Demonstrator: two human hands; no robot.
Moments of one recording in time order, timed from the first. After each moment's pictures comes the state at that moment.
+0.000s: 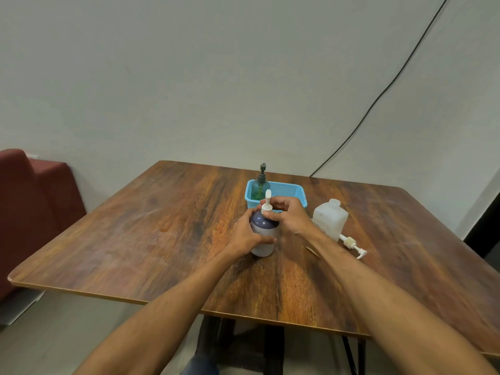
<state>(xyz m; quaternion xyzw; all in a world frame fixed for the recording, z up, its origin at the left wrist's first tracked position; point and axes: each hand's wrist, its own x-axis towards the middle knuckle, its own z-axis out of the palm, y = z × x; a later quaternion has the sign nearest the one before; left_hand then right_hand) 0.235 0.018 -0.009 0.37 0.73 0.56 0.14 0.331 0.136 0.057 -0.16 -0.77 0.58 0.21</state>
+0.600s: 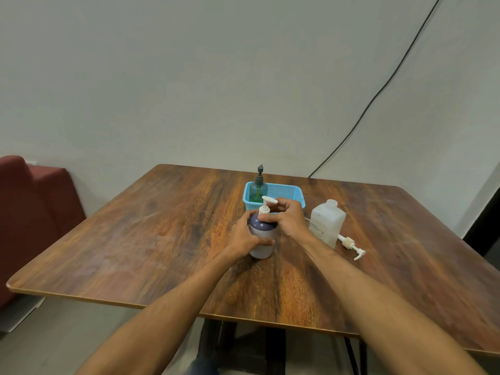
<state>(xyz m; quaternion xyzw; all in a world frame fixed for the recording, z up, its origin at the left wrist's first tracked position) 0.235 0.019 -0.010 0.37 0.73 0.56 0.15 0.327 0.133 0.047 -0.20 -0.71 0.61 0.28</state>
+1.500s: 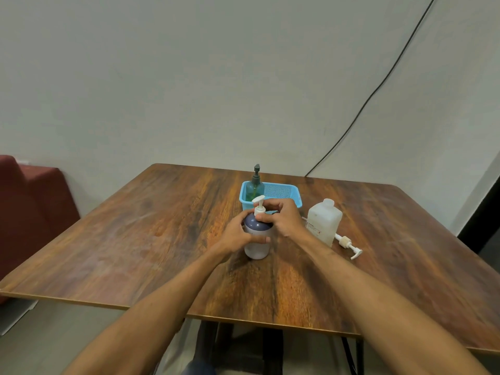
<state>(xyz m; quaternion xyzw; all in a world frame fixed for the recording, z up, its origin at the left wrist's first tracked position) 0.226 0.012 0.001 0.39 0.70 0.56 0.21 0.328 0.136 0.052 -0.16 -0.79 0.54 0.25</state>
